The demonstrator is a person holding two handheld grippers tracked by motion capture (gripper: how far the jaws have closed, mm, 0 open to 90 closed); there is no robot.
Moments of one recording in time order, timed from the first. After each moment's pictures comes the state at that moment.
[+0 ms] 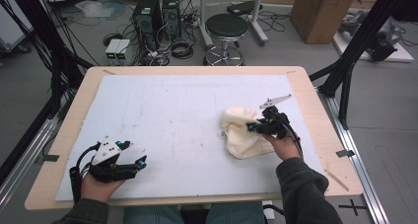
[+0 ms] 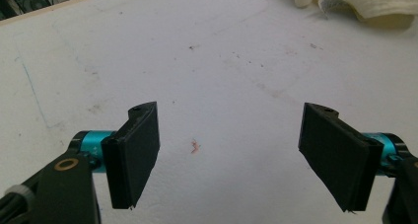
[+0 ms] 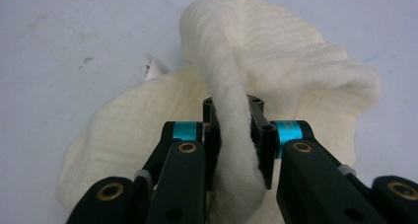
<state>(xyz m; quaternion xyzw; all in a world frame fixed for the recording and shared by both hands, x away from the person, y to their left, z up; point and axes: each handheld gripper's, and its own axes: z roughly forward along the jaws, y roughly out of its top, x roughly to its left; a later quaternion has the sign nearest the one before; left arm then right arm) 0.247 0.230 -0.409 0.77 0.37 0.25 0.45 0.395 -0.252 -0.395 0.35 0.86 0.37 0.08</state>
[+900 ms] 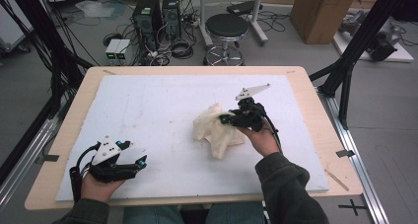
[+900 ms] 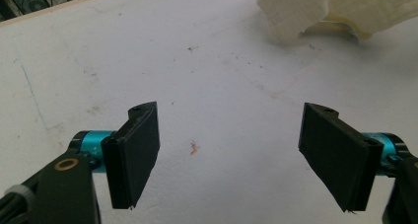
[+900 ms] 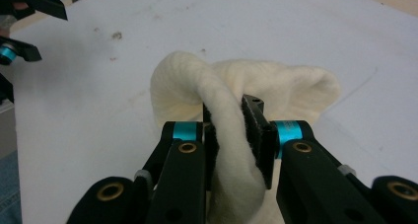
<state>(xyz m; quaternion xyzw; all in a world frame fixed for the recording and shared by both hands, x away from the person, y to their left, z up) 0.247 0.229 -0.409 0.77 0.37 0.25 0.45 0.390 -0.175 -0.352 0.27 0.85 0.45 0.05</state>
